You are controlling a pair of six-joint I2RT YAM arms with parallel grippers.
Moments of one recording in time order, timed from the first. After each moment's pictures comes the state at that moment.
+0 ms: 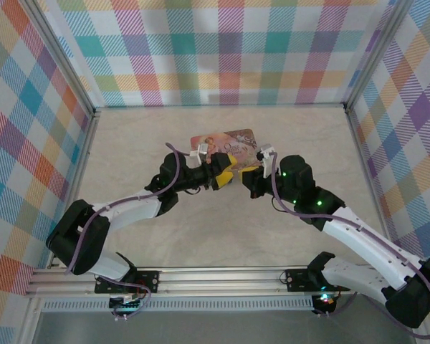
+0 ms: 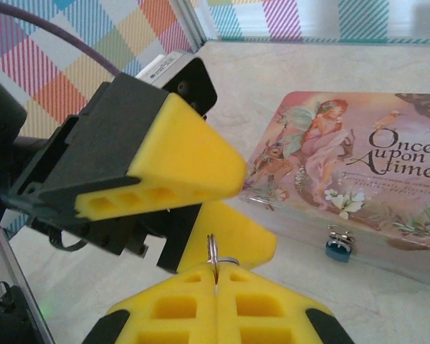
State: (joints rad) left arm -0.66 1.47 0.75 0.64 0.57 -1.44; right arm 0.69 0.97 0.82 -0.23 -0.18 0.33
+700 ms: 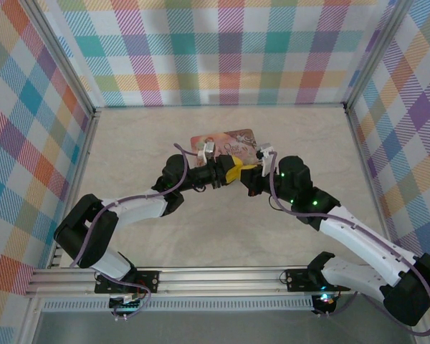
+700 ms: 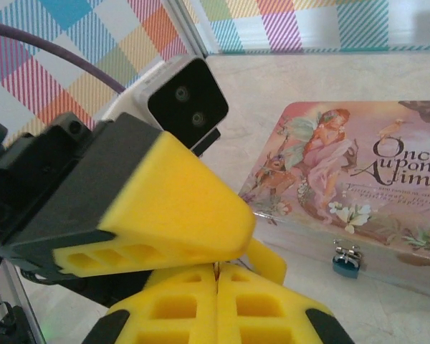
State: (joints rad) left arm -0.70 1.53 0.77 0.84 0.60 -1.61; right arm 0.69 0.99 0.76 -0.10 -0.19 0.37
